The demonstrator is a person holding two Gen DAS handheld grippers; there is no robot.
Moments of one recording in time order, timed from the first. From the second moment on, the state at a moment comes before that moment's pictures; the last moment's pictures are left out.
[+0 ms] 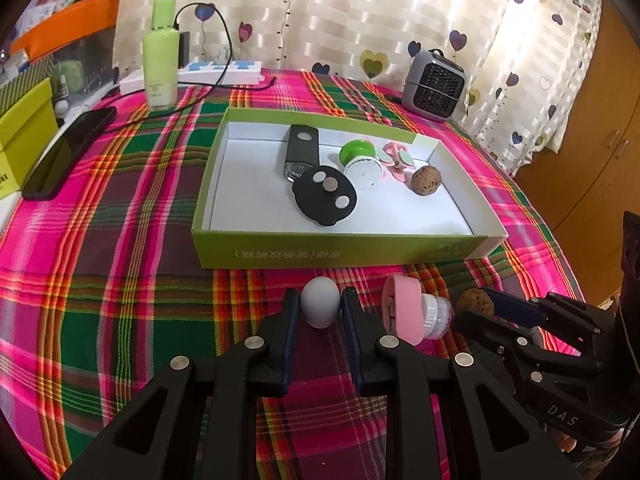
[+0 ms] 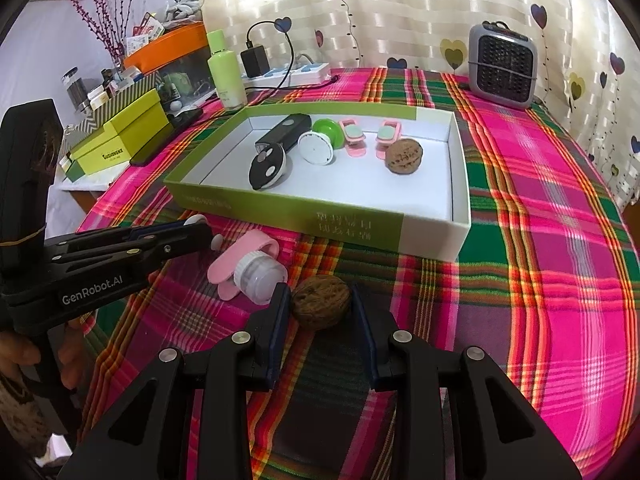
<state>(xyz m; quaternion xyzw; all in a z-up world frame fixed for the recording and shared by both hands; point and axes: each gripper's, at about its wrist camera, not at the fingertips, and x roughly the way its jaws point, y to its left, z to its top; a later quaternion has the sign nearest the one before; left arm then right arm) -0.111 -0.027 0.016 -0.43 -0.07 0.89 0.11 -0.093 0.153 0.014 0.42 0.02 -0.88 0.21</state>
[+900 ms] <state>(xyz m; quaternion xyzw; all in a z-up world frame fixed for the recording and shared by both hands) -0.121 -0.031 0.048 -0.39 -0.05 0.91 0.10 -0.121 0.141 0.054 0.36 0.04 -0.90 0.22</state>
